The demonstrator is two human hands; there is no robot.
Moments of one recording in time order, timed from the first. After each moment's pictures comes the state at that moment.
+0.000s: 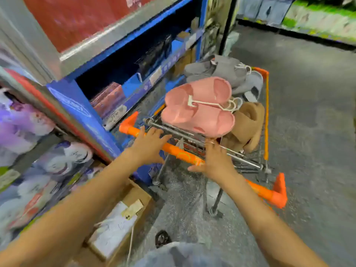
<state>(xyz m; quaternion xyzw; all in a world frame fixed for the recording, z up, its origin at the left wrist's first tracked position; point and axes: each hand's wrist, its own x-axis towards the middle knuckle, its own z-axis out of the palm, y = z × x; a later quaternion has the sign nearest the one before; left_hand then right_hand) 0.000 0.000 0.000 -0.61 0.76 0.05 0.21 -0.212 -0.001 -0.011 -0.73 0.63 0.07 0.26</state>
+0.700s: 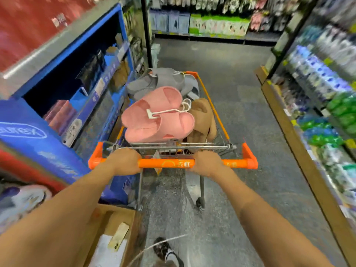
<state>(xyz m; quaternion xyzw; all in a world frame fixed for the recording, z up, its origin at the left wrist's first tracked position) 0.001 0.054 -0.013 -0.49 0.85 0.08 0.17 -0.254 0.122 -0.009 -0.71 0.67 0.07 0.19</state>
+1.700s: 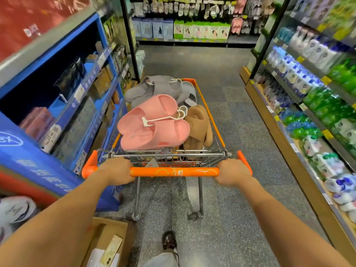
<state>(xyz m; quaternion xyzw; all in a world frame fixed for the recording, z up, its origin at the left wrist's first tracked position) -0.034 0.084 -0.024 -0.49 0.84 0.12 0.20 -0.366 0.206 -0.009 -0.68 0.72 0.08 0.14</state>
